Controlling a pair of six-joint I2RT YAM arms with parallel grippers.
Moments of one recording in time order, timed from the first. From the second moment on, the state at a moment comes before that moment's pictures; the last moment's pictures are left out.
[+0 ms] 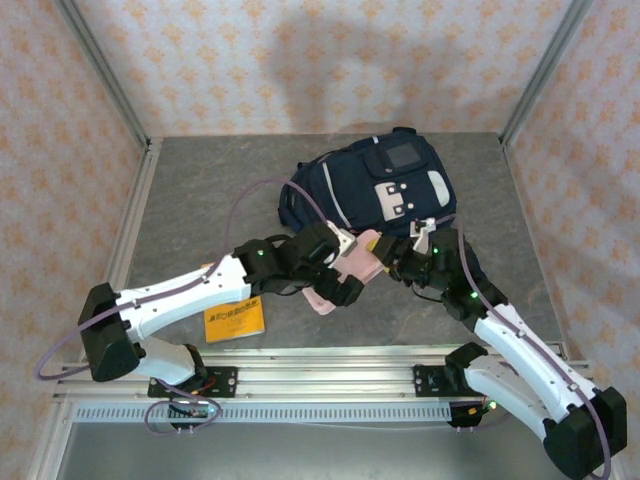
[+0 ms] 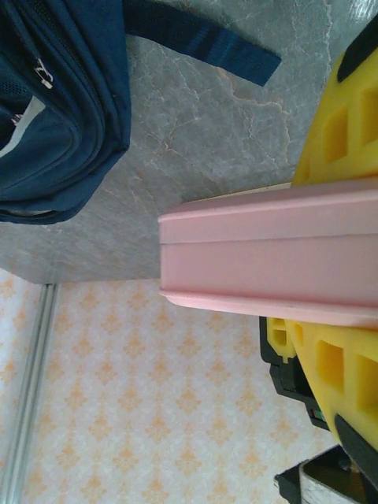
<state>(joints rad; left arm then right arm) -0.96 1.38 1.19 -0.67 0.02 -0.38 0.46 0.78 0.56 -0.16 -0.45 1.18</state>
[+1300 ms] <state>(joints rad) -0.67 1.10 0.70 0.33 0.25 -1.44 0.43 0.70 0.49 0.21 -0.23 1.48</state>
